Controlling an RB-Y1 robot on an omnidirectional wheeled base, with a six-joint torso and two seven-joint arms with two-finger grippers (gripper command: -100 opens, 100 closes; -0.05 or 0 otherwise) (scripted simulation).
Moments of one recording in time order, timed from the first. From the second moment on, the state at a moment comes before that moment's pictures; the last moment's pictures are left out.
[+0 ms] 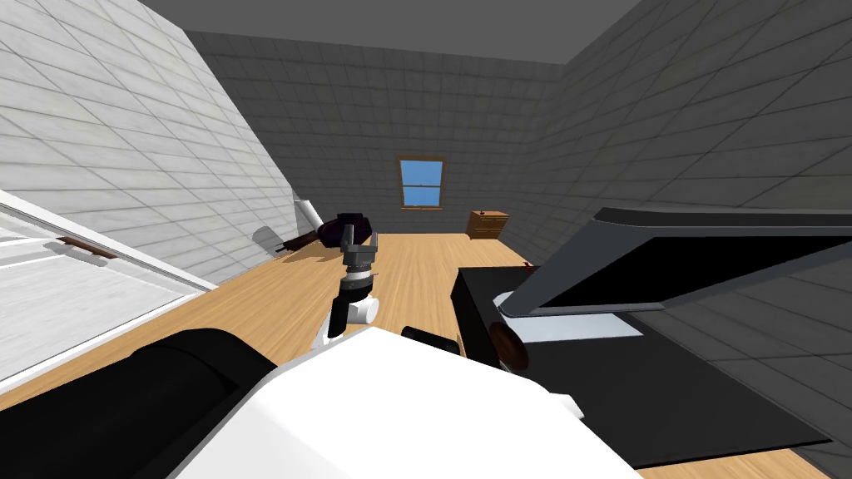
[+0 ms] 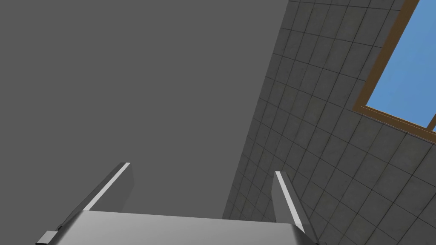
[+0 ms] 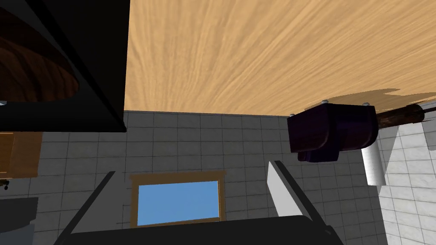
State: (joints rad) left arm 0.48 -0.02 0.04 -2.35 0.05 -0.54 0.13; right arm 0.78 -0.60 0.21 -1.59 0.84 -0.43 0.59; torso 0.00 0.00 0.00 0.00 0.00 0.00
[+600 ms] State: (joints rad) left arm 0.48 -0.02 0.04 -2.35 0.05 -0.54 0.13; right arm 0.78 -0.68 0.28 -1.49 0.96 -0.38 0.66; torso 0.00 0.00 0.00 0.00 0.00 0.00
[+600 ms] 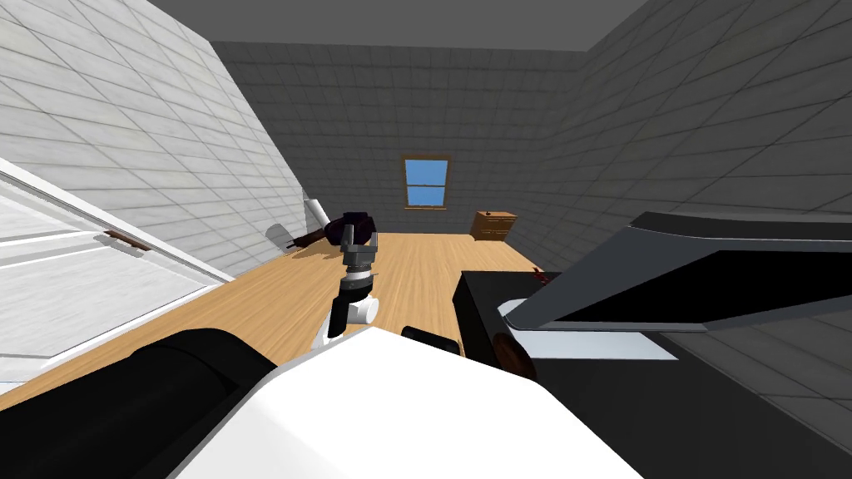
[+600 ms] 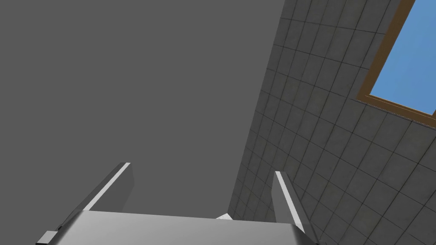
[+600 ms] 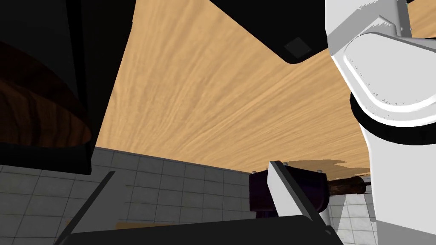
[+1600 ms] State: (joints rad) left arm 0.48 -0.02 0.04 -2.35 0.05 -0.54 0.13; right arm 0.73 -0.82 0.46 -1.24 1.21 -0.29 0.78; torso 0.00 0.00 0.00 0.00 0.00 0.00
